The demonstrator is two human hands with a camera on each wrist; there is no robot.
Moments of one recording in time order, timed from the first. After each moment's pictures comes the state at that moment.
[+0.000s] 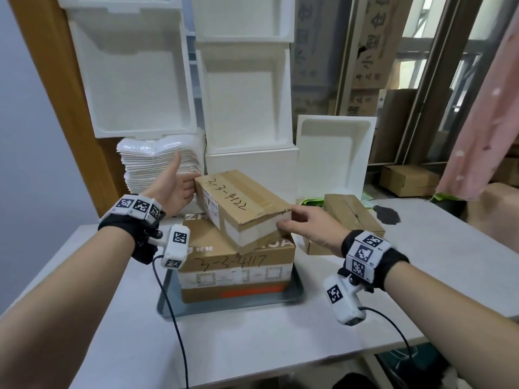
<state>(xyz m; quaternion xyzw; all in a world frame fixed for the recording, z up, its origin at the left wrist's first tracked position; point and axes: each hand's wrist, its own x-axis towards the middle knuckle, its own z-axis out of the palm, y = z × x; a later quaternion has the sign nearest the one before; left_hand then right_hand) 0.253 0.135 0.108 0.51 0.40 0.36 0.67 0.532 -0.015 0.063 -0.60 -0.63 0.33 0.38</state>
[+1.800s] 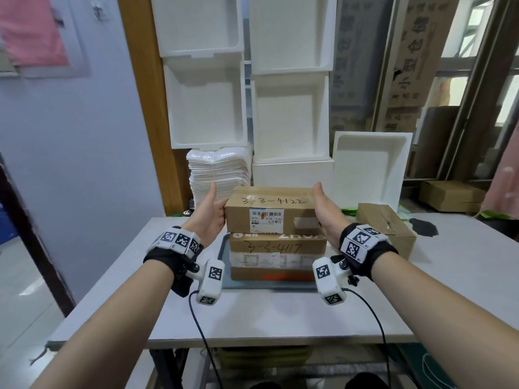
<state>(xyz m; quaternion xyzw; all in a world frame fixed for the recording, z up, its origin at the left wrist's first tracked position) 0.210 0.020 0.087 0.50 0.38 0.41 0.67 0.460 -0.022 0.085 -0.60 -0.46 0.40 0.51</state>
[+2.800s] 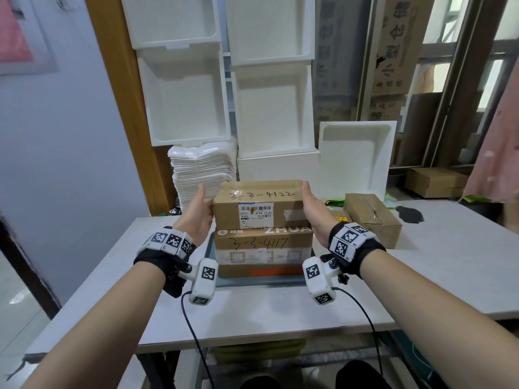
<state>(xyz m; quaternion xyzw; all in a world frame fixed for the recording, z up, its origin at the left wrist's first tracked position) 0.229 0.023 0.085 0.50 0.42 0.41 0.63 0.479 -0.014 0.063 -0.61 -0.46 0.40 0.50</state>
